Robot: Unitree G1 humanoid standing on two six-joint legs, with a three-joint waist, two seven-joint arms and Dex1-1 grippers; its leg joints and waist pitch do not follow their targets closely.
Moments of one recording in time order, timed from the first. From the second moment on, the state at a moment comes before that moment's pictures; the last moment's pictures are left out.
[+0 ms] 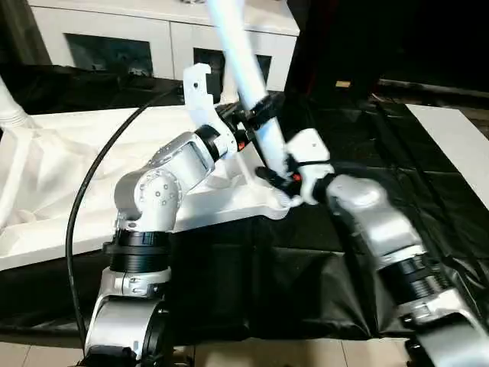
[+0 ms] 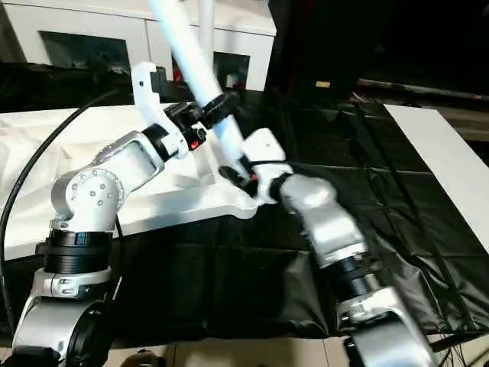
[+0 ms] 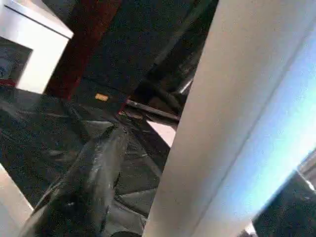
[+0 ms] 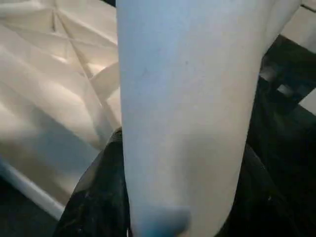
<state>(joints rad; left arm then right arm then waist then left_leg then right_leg) -0.75 0.02 0.14 0.11 -0.63 0.71 -0.22 -0.60 -0.24 0.27 0.30 0.08 0.27 0.49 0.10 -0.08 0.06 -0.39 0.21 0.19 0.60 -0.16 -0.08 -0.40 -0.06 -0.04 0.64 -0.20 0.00</state>
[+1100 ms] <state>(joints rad) -0.75 0.04 0.10 0.11 -0.52 0.61 -0.24 -0.62 -0.18 0.26 0.37 0.04 0.22 0.43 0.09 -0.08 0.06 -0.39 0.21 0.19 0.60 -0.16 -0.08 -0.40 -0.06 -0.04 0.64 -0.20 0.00</state>
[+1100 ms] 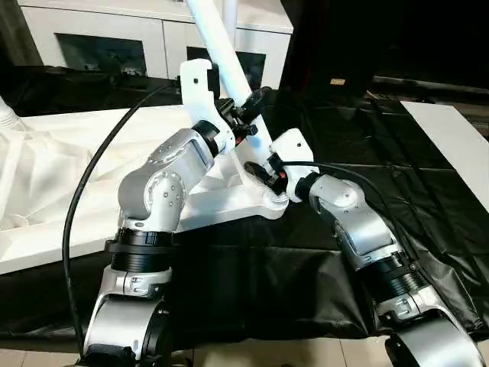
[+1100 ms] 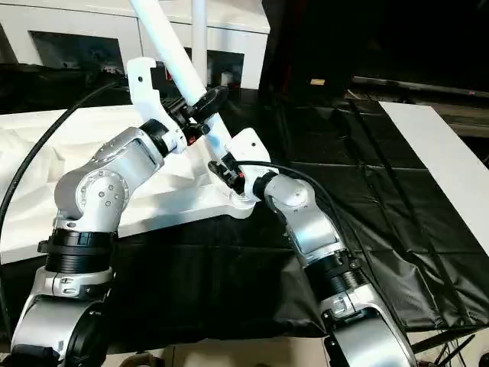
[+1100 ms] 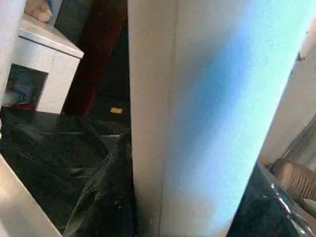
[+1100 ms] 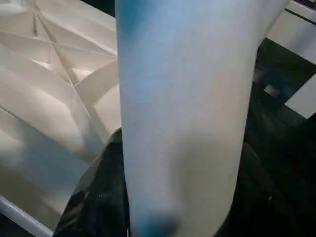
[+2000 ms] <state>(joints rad) -0.70 0.39 0.03 0.05 -0.70 0.86 -0.81 -0.58 -0.34 0.12 0.16 0.52 0.61 0.99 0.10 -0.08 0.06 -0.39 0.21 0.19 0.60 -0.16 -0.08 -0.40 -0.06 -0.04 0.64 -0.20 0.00</state>
